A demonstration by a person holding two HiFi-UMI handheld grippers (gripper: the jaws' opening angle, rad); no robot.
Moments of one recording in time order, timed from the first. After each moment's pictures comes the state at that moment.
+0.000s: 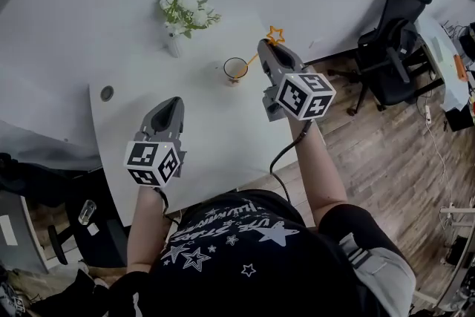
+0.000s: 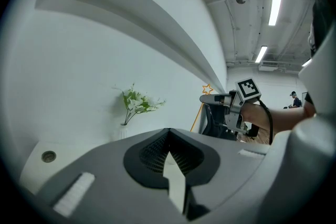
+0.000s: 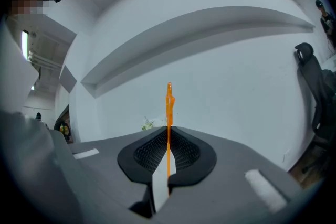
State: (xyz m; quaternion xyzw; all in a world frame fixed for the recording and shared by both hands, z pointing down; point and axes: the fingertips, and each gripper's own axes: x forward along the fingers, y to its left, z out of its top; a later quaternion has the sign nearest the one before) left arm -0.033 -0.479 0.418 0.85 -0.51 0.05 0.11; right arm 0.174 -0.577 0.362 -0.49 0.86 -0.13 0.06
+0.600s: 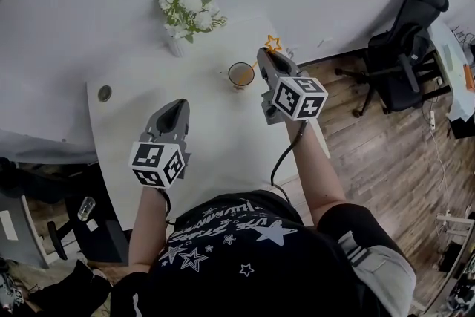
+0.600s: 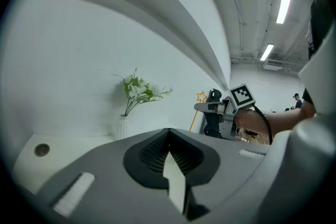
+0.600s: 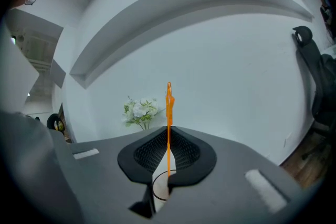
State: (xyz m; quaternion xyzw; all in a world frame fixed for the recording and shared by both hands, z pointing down) left arm -0.027 -0.521 0.455 0.84 -0.51 0.07 0.15; right arm 0.168 -0.638 0.446 -0.49 0.85 -0.19 0.02
